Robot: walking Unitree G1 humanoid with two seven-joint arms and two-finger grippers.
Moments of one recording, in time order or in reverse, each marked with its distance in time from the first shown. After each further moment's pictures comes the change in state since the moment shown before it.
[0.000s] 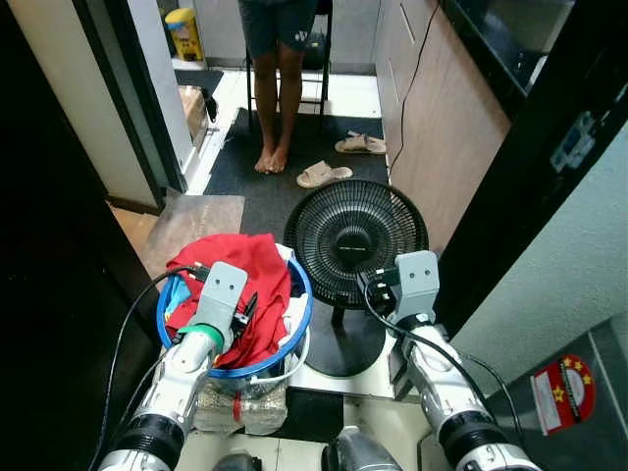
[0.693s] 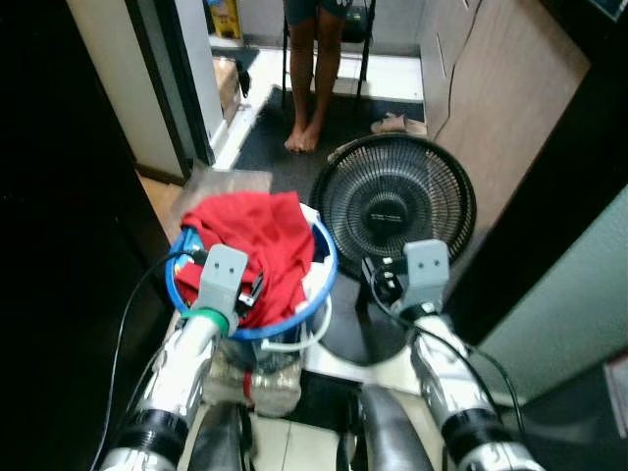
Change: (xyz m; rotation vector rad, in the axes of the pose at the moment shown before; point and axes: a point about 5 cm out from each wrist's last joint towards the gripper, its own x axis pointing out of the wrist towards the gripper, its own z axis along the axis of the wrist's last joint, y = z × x) left arm 0.001 0.006 0.092 -0.018 -0.320 0.001; right arm 0.014 -0.003 0.070 0.007 -0.276 -0.008
